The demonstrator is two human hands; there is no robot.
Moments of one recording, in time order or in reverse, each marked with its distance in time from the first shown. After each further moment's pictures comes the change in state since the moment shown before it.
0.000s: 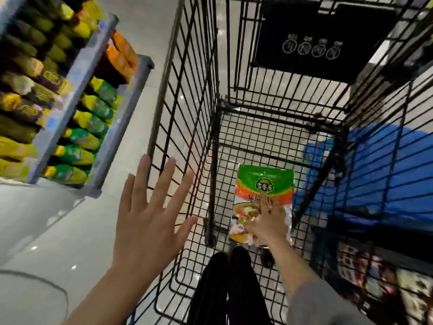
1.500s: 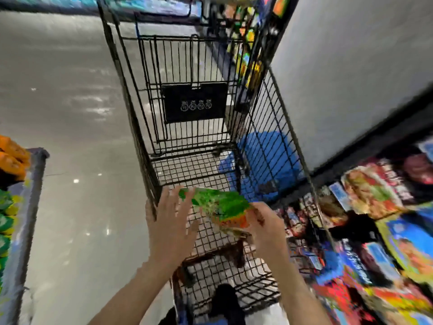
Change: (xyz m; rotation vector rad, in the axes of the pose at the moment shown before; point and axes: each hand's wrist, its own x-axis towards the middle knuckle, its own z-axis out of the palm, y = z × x) left_hand -0.013 -0.023 -0.018 -0.605 -0.003 0.310; right_hand -0.282 -0.082 -0.048 0.792 0.891 -0.142
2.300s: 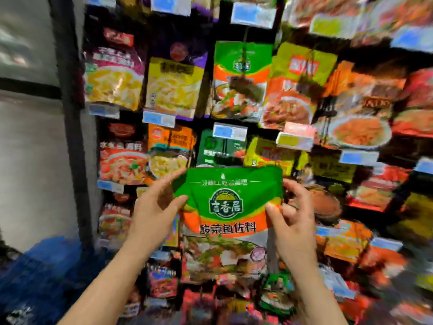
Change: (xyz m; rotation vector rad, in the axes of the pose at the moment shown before) left_hand -0.168 0.445 -0.129 -1.234 -0.414 1.021; right_hand -0.410 -0.052 -0.348 0.005 1.329 -0.246
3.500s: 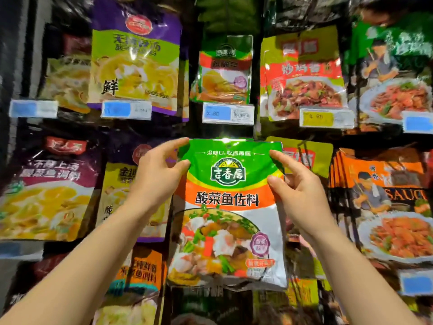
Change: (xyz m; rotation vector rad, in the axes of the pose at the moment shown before) left_hand 0.351 0.035 0.059 0.144 0.127 0.366; right_hand 0.321 0.013 0.023 -0.065 0.052 -0.245
